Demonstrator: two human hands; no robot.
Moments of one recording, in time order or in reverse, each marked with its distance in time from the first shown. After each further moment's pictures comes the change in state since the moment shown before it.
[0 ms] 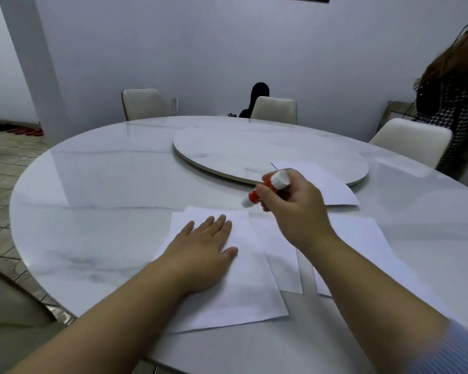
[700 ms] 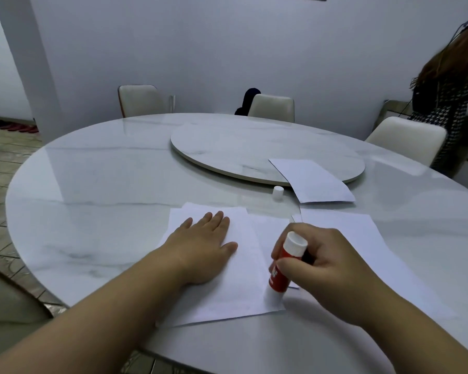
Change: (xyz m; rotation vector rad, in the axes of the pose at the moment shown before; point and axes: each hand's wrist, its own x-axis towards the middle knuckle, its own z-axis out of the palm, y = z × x) left_hand 0.001 0.002 -0.005 0.030 -0.051 -0.001; right_hand -0.071 -0.021 -0.045 -0.106 -0.427 0.042
